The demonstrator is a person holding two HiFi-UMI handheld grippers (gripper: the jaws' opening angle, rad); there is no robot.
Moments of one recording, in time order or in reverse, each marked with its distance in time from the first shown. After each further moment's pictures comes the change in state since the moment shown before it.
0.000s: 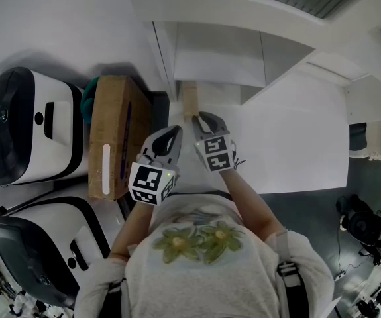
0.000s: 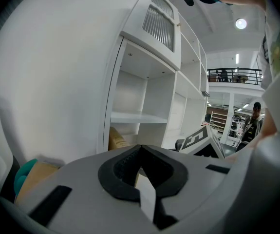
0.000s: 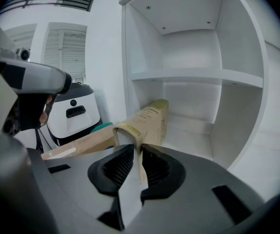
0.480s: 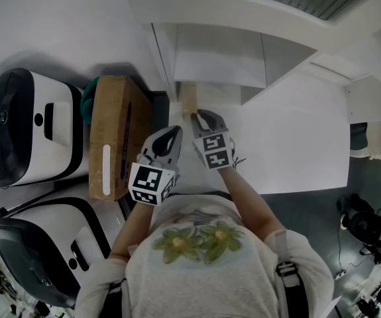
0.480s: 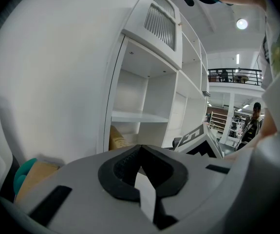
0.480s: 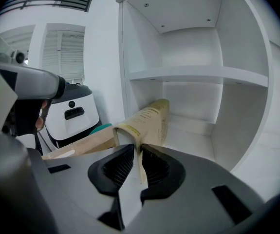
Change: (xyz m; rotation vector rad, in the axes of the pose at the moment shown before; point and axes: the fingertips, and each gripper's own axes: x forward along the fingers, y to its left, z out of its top) left arm 0.004 0.003 -0.001 -0.006 0.005 -0.001; right arm 0.010 -0.002 0.006 0.013 -0.002 -0.002
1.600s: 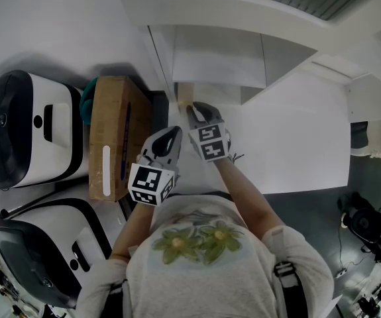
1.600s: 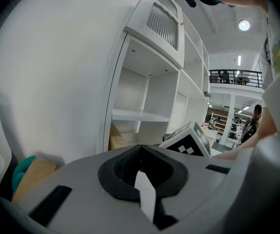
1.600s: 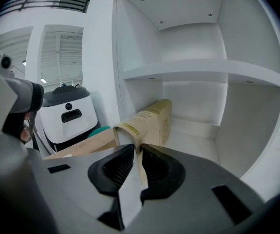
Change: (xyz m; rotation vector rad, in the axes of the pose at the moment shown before) left arm 0.004 0.003 -0.003 -0.019 0.009 -0.001; right arm 0.025 -0.006 0.014 0.015 -0.007 0.005
